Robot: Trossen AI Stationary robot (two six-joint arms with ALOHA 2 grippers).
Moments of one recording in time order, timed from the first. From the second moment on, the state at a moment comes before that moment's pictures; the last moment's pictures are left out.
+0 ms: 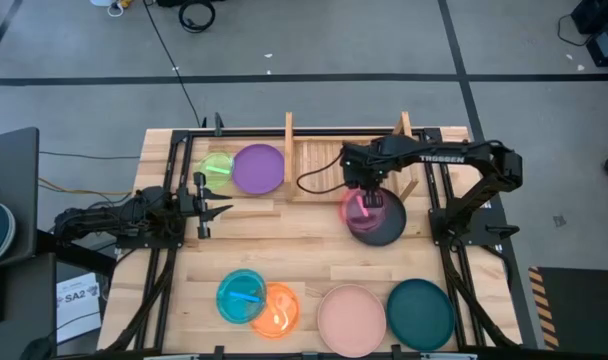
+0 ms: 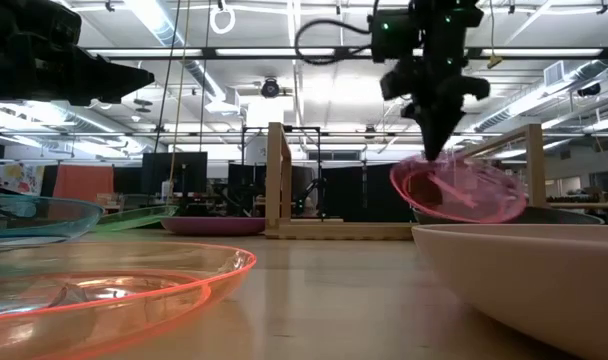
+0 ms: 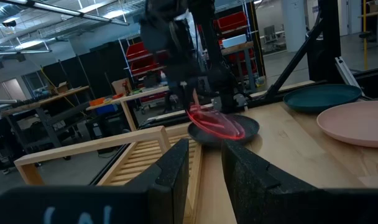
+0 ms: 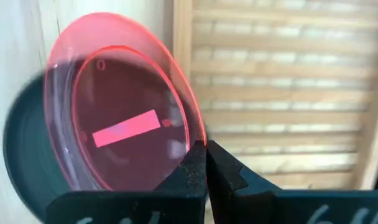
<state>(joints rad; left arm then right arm) 0.09 0.01 0.01 0.10 -0.05 0.26 -0.29 1.54 1.24 -1.07 0.08 -0.32</state>
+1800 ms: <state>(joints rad) 0.09 0.01 0.01 0.10 -0.05 0.26 -0.60 1.85 1.32 -0.44 0.03 -0.31</state>
